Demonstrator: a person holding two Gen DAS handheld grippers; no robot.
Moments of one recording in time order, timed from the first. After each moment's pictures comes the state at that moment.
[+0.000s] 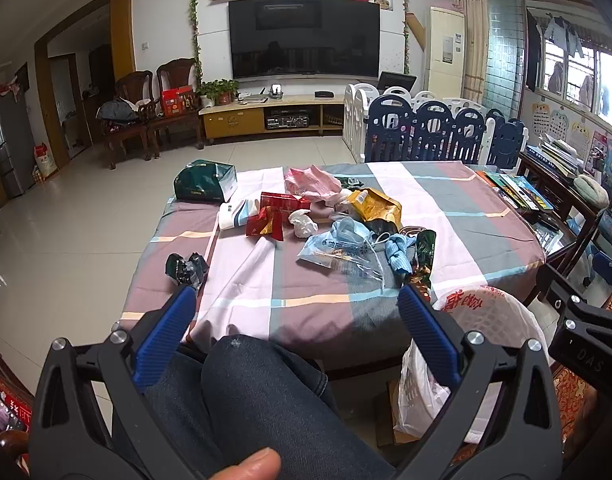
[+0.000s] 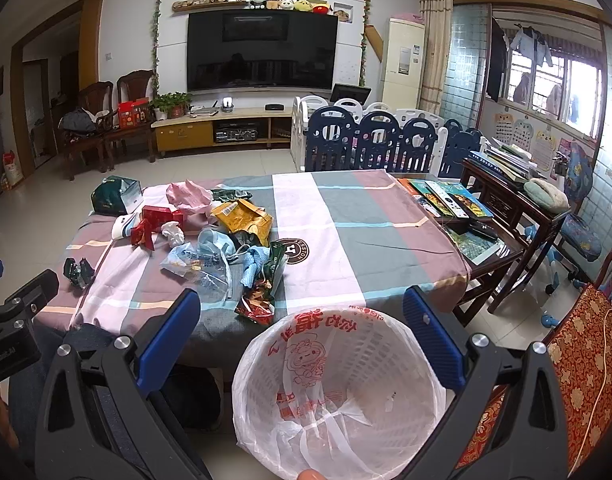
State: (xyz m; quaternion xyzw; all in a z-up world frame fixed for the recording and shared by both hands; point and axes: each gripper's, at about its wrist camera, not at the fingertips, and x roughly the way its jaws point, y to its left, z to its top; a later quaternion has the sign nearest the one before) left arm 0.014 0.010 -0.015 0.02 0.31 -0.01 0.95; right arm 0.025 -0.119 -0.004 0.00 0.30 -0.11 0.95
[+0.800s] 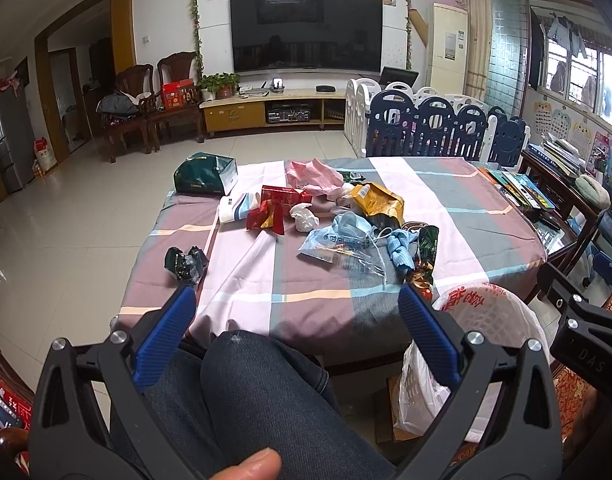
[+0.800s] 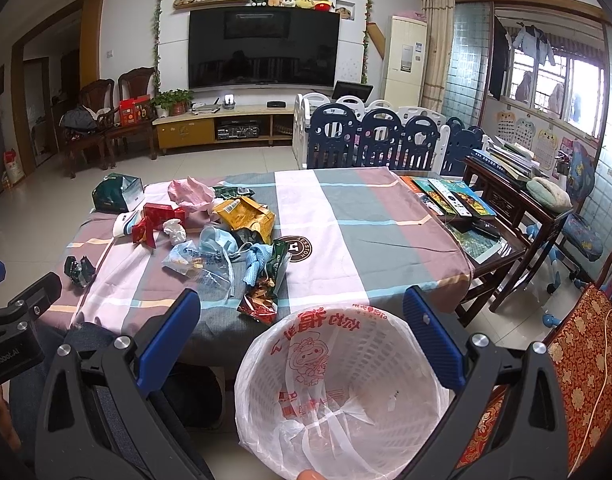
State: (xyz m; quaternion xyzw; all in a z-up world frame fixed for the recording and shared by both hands) left arm 0.016 0.015 -0.019 0.02 0.31 -0.01 0.95; right arm 0.026 -0.117 -0.004 0.00 0.30 -0.11 0.95
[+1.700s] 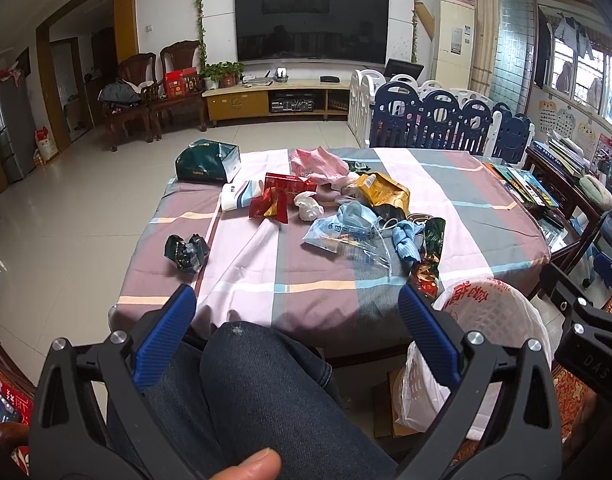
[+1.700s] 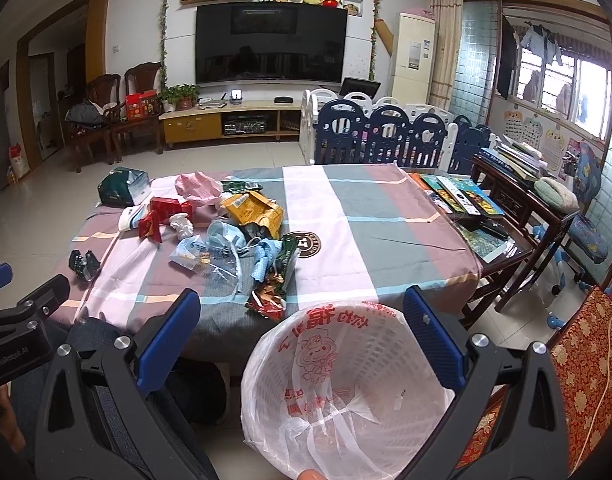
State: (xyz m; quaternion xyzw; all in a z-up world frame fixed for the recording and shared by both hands) left arm 0.020 0.025 -0.030 0.01 0.33 0.00 0.94; right arm 0.027 -0.106 -0.011 0.01 0.31 -0.10 0.95
